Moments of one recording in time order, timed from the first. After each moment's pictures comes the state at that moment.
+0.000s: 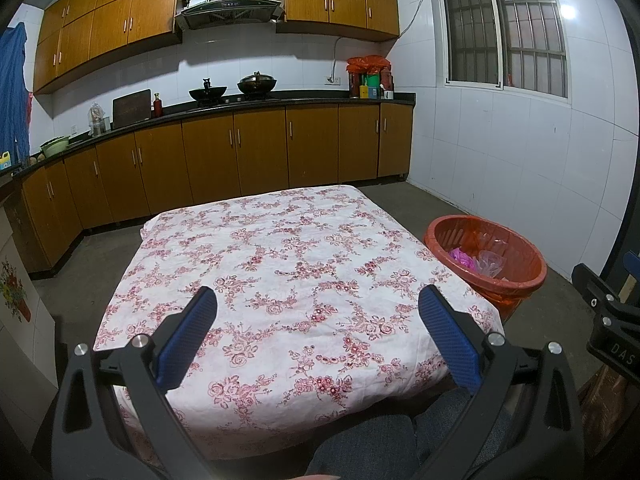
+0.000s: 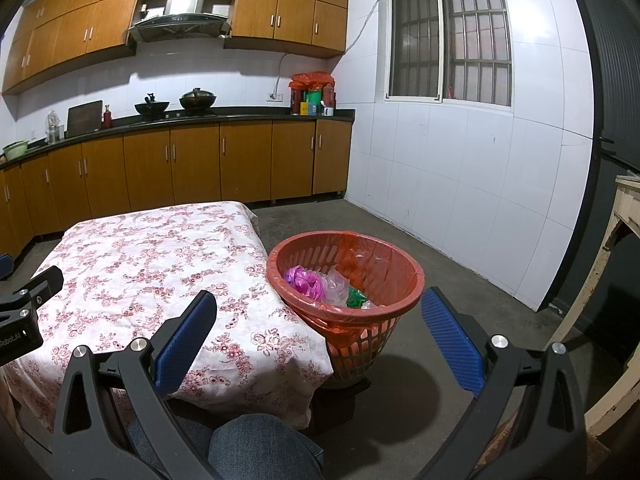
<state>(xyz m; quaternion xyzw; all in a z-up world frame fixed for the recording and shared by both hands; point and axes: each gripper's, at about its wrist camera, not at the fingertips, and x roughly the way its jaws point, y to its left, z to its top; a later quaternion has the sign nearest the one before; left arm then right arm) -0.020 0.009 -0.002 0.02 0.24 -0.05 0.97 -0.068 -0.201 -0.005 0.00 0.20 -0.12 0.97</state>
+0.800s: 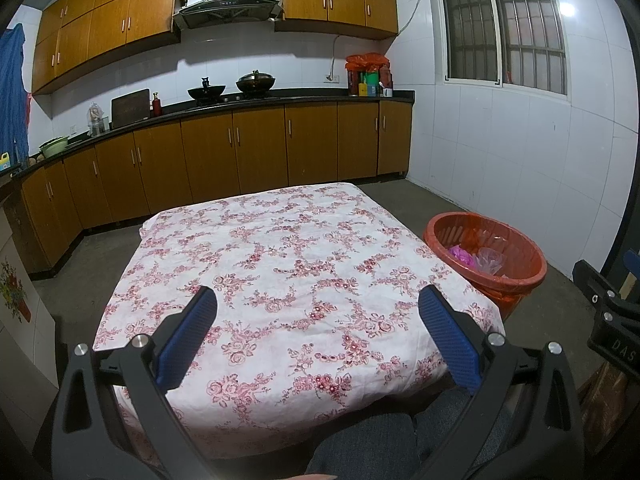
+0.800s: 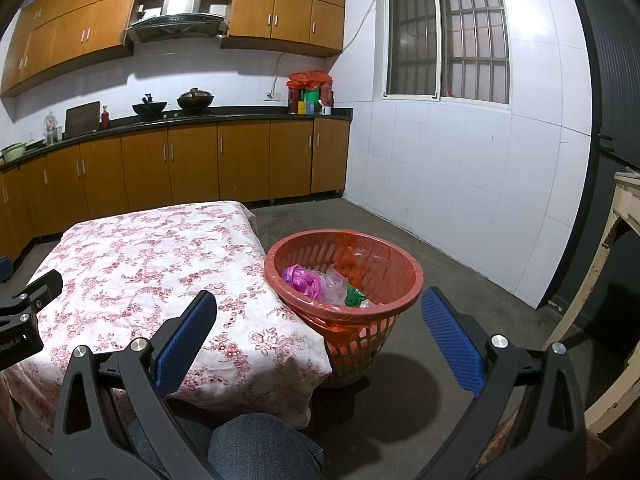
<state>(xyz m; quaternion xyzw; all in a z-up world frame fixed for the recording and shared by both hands) -0.021 0.008 -0.003 0.02 0.24 -0.05 0.97 -0.068 -0.202 -0.005 0.00 0.20 -0.12 0.97</state>
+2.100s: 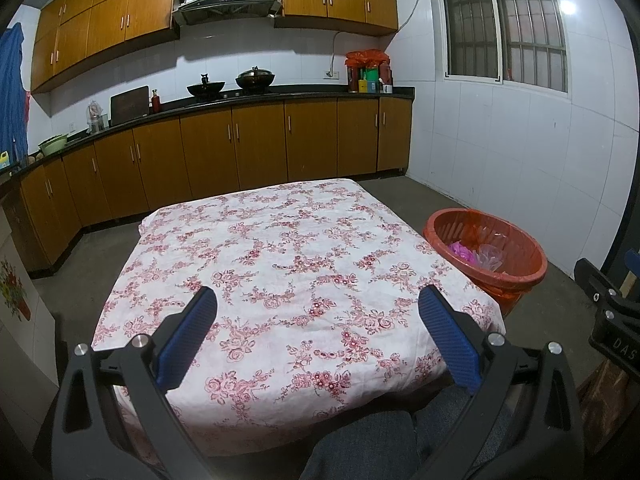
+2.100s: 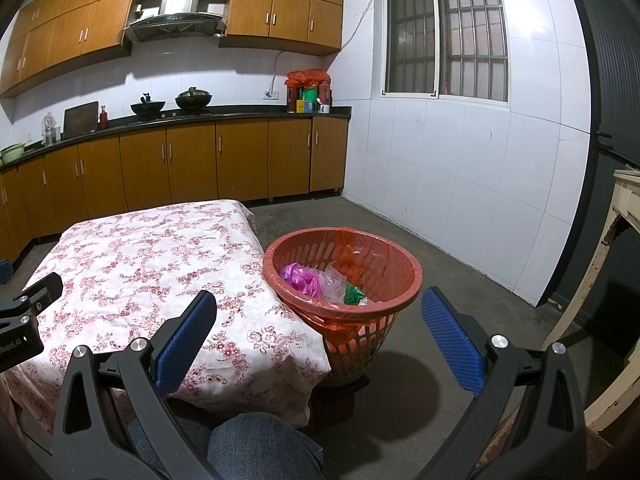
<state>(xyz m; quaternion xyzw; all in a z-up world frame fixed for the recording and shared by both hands) -0.020 0.009 -0.008 0.02 0.25 -0.05 0.97 -0.069 -0.203 -0.004 0.00 0.20 -0.12 0.97</state>
